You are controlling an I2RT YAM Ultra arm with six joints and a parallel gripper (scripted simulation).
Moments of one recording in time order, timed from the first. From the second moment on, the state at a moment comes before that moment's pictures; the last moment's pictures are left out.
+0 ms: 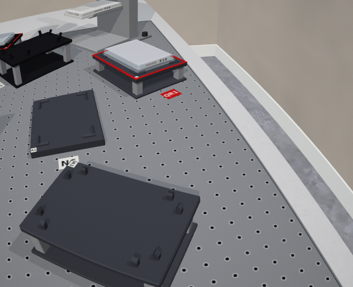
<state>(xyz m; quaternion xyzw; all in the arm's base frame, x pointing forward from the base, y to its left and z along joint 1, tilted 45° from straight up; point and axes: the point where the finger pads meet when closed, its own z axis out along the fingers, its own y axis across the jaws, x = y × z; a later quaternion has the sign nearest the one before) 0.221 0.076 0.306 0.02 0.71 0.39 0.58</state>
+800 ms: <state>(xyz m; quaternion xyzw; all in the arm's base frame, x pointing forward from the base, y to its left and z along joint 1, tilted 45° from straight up) 0.231 0.080 0.305 0.02 0.72 0.40 0.57</state>
